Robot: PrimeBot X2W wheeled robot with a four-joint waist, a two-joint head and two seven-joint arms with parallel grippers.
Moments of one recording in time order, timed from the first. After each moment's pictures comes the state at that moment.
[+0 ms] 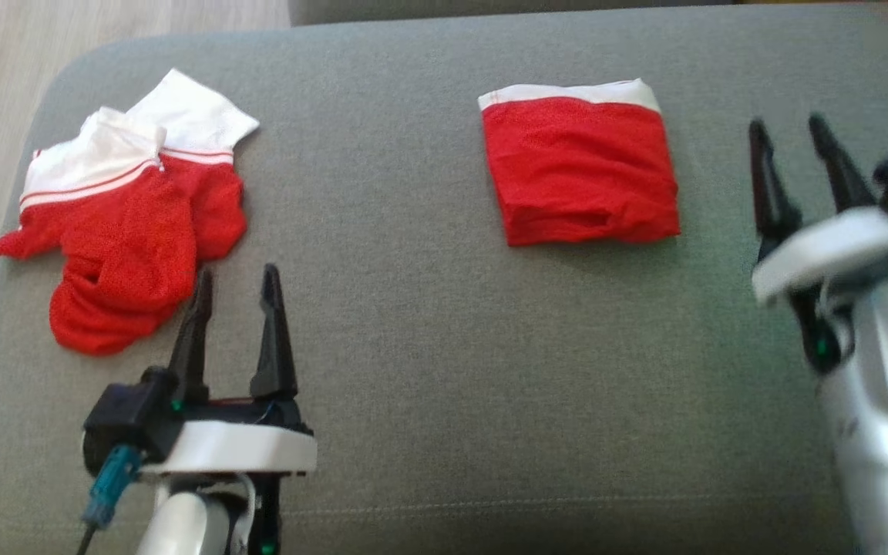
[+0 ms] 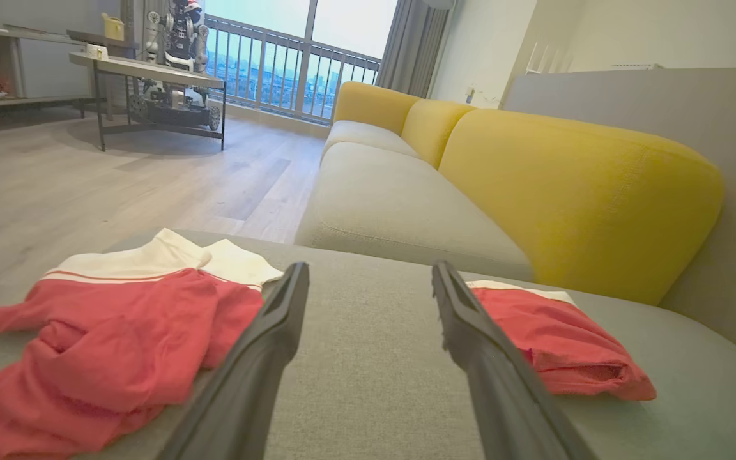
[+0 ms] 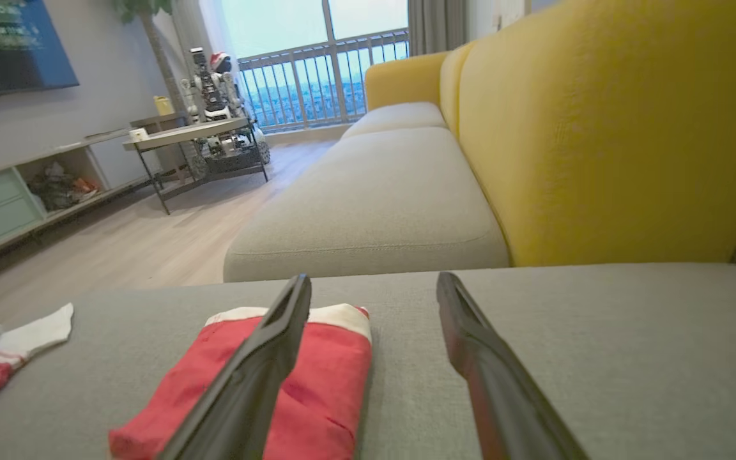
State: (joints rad) left arm -0.02 0.05 -0.25 -0.06 -0.29 0.13 -0.26; right arm -0.62 -0.18 -0.03 0.70 0.27 0.13 -0.25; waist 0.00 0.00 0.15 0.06
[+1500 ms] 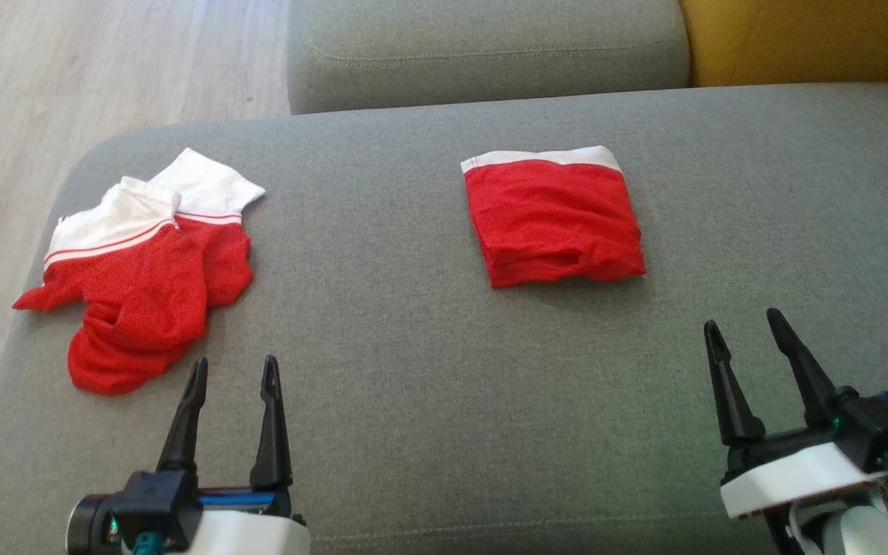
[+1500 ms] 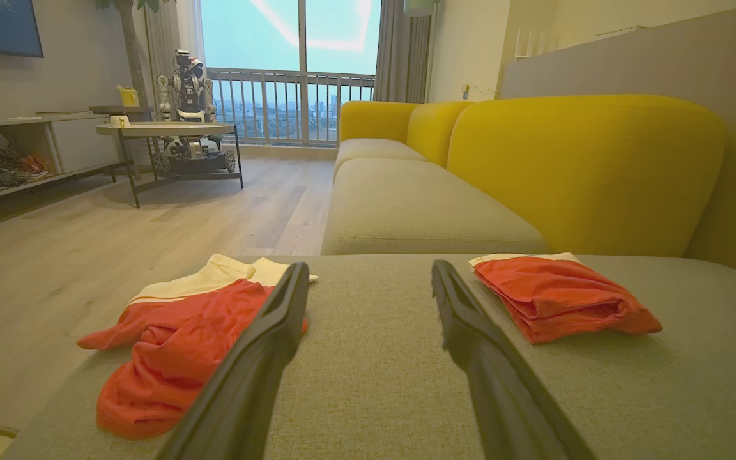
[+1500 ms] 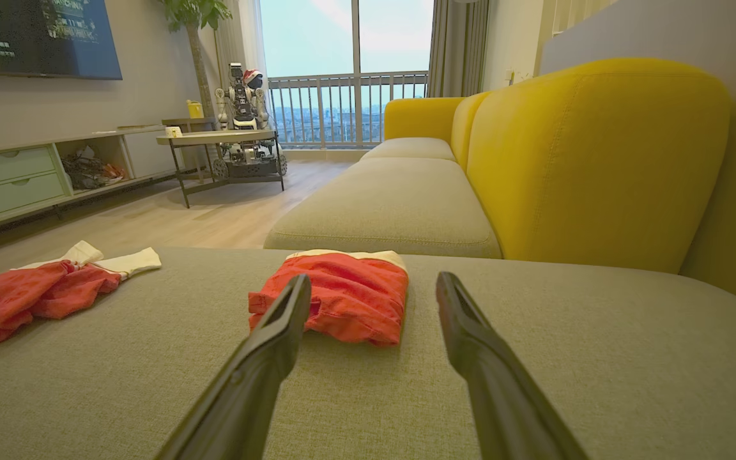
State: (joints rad) left arm 0.20 0.05 -0.21 -0.12 -0.09 0.13 -0.26; right arm 0.04 -0.04 -0.08 0.07 0.07 0.13 -0.25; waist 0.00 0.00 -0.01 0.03
